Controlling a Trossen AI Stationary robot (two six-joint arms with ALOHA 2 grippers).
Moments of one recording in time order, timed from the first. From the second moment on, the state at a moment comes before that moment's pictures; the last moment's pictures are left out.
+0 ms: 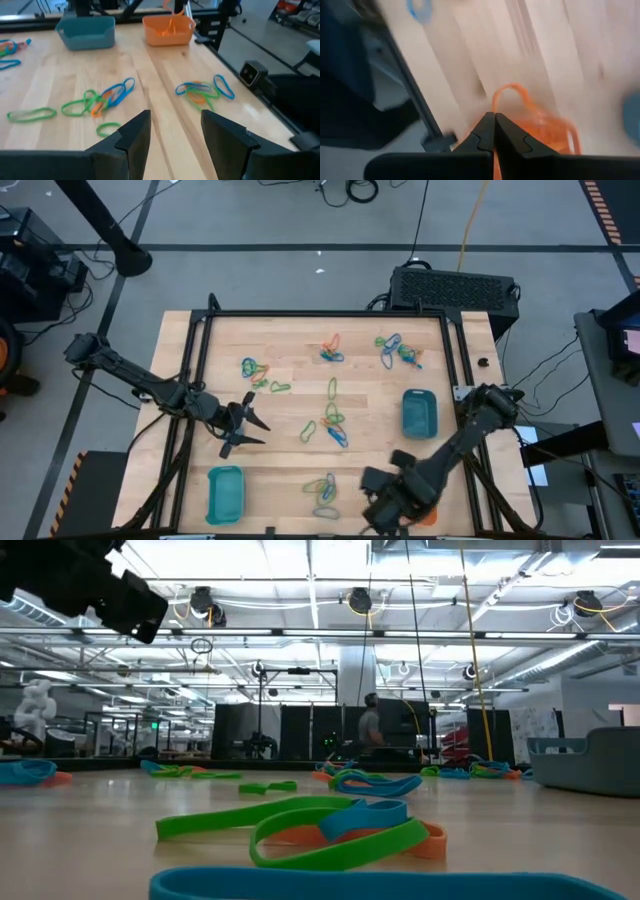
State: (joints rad) left arm -0.40 0.85 0.33 0.19 -0.04 -0.07; right arm 0.72 1.97 1.85 -1.36 0.02 1.16
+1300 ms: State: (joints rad) left arm -0.40 0.85 0.33 0.20 -0.04 -0.05; right arm 0.95 1.98 1.61 -1.35 0.10 1.40
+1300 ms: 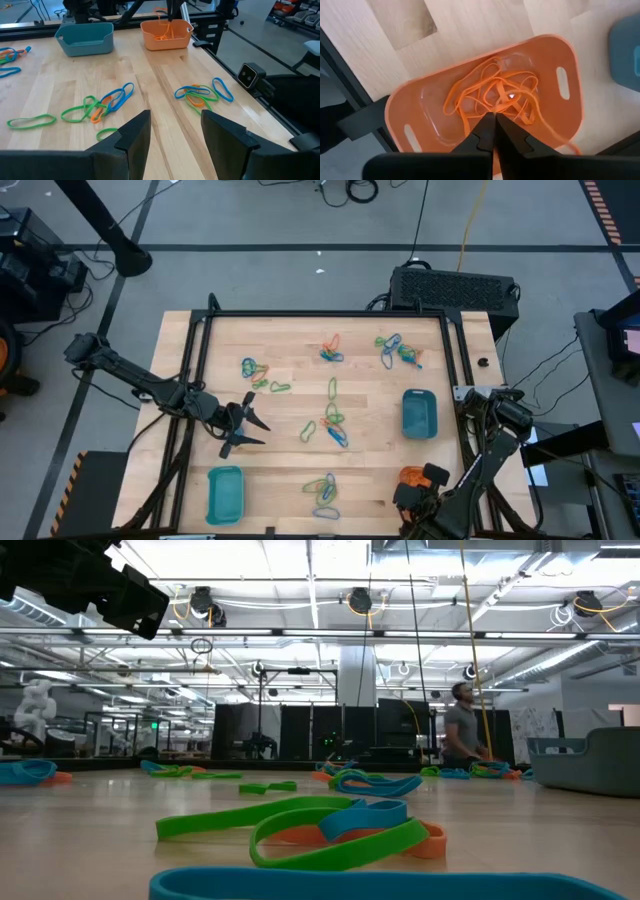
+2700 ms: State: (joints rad) left arm -0.28 0.85 0.33 0.35 -0.06 0.14; right arm 0.51 1.73 1.61 -1.58 0.32 1.48
